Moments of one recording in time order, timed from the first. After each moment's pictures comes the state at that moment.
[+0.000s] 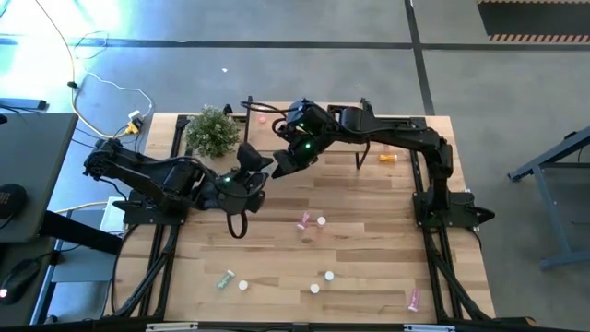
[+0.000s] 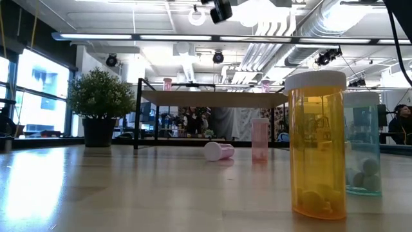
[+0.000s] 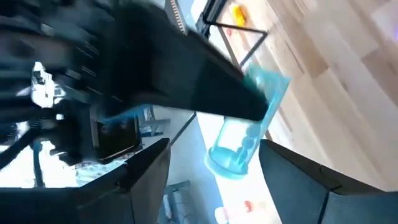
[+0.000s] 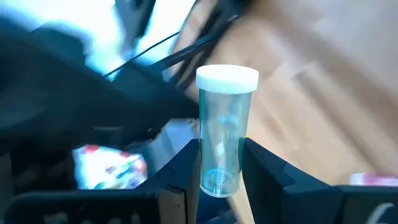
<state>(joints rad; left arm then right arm) -0.23 1.40 1.49 -0.86 -0.90 0.78 -0.17 1.94 2.11 -0.89 -0.52 0.88</state>
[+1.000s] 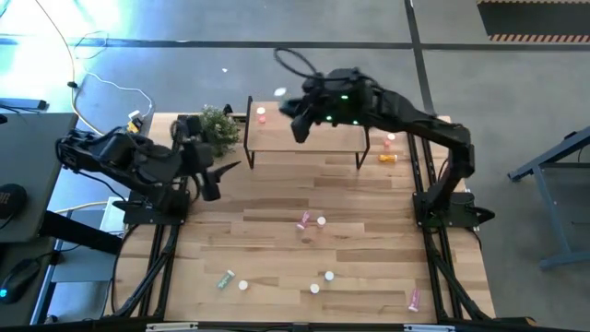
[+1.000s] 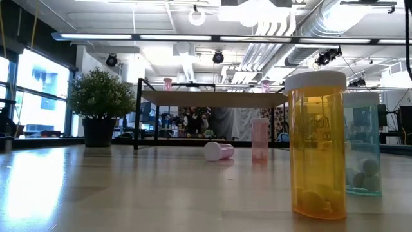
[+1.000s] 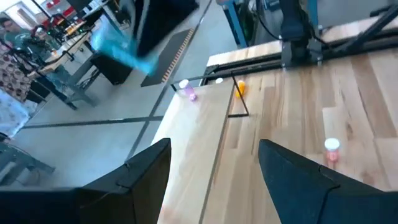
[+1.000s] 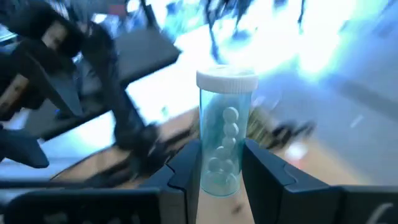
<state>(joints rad) -0.24 1.09 1.49 -0.92 -0.78 0.07 -0.19 1.76 2.11 -0.65 0.13 0.25</state>
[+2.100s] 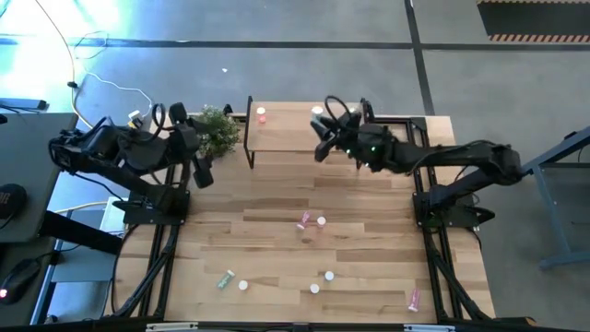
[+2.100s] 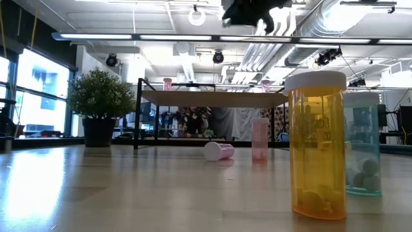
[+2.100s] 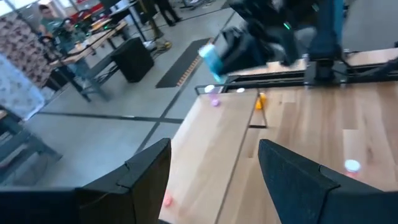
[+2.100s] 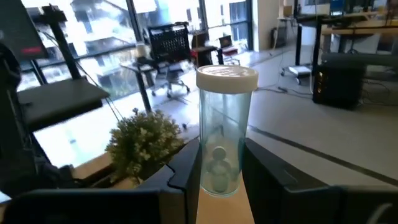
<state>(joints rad) -0.17 1.02 1.49 -0.92 -0.82 0.05 -0.14 1.36 1.04 0.26 0.53 0.19</state>
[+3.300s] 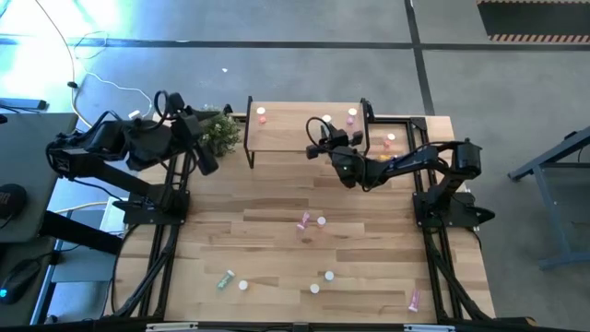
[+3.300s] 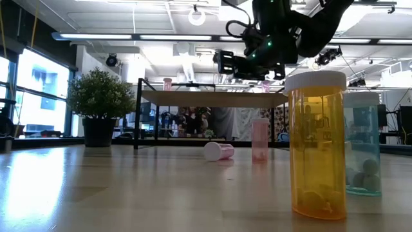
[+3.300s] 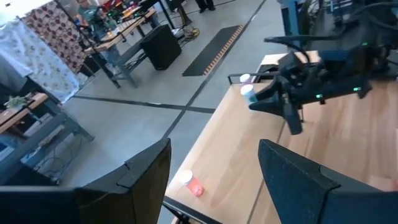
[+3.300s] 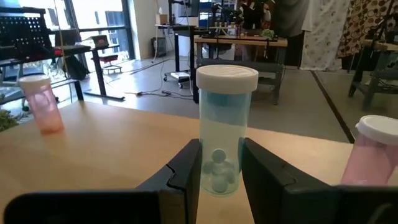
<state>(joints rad) -0.05 1.02 1.49 -0.92 -0.83 0.09 -0.15 1.72 0.84 0.76 1.06 0.13</state>
